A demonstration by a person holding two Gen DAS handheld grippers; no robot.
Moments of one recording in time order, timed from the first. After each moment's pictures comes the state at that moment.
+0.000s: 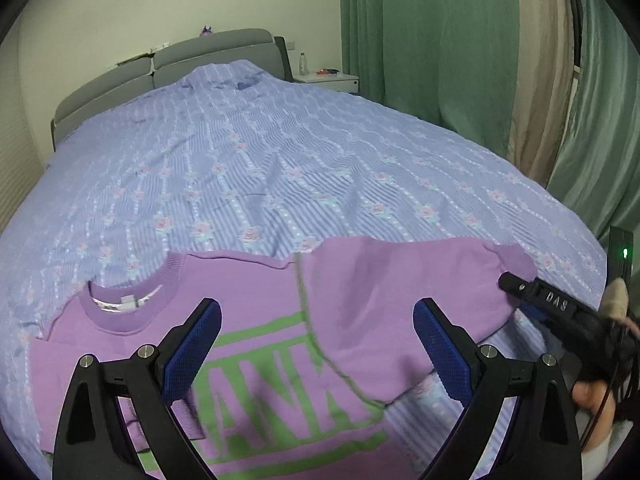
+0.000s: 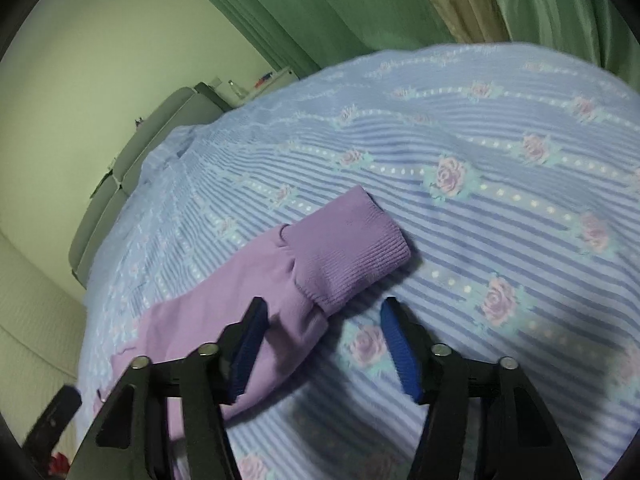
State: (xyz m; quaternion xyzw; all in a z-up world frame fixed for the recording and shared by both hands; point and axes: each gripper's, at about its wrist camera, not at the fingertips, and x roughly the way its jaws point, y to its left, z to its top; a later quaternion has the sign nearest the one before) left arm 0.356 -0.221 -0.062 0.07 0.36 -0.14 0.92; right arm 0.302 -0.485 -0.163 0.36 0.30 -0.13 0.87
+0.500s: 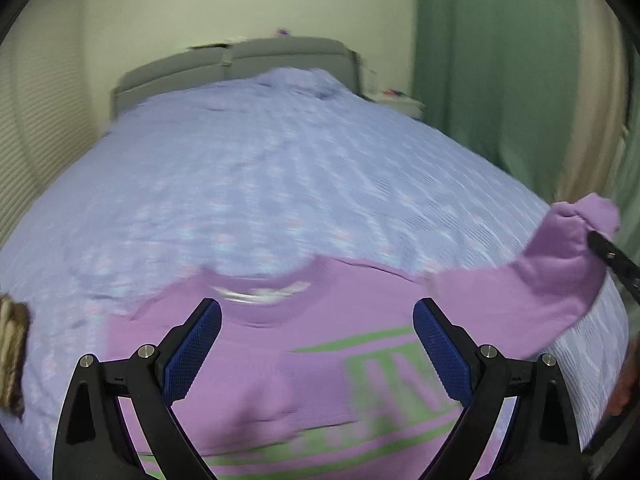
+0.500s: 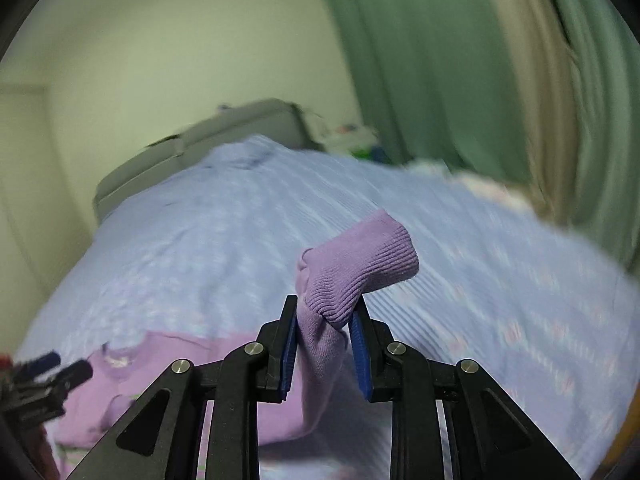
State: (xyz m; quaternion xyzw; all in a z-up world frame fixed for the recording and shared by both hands) left arm 0.349 -0.073 -0.021 0.00 0.34 -0.04 0.94; right arm 0.299 -0.378 -0.032 0.12 0.22 -0.07 0.97
